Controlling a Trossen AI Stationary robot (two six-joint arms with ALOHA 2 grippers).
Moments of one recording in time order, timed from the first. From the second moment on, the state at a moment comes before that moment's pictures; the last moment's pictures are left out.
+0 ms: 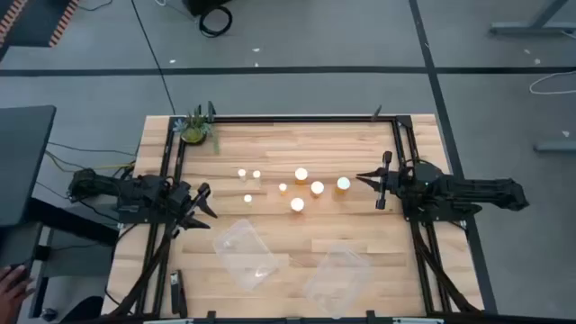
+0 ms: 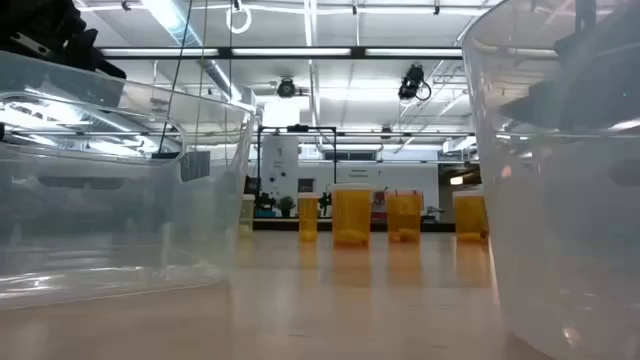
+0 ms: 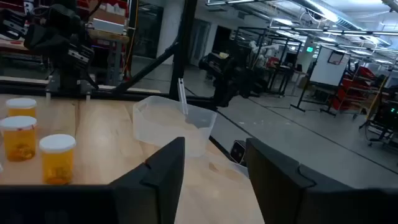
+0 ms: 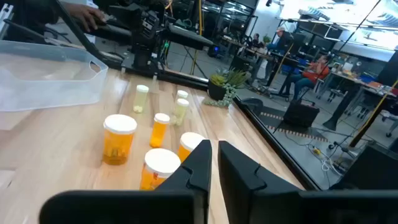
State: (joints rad) left arm -0.21 0.01 0.01 0.08 0.25 -0.23; right arm -0.10 0.08 0.01 0.02 0.13 -0.31
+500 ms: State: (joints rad) left arm -0.21 0.01 0.01 0.08 0.25 -0.23; right arm -0.10 0.08 0.01 0.02 0.13 -0.31
